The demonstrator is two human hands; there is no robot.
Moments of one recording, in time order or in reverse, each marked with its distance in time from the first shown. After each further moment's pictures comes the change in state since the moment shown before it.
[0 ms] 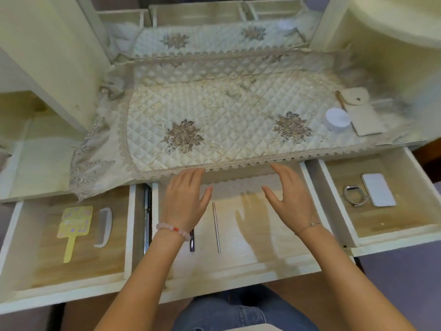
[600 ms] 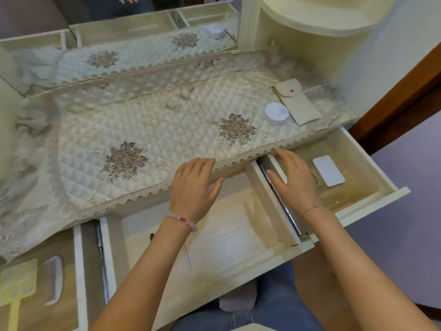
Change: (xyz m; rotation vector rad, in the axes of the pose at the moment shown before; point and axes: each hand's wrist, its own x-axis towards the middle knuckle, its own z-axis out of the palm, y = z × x) left_hand 0.071 0.104 0.035 -0.039 -0.058 0.299; right_hand 0.004 0.094 -0.066 -0.022 0.192 0.195
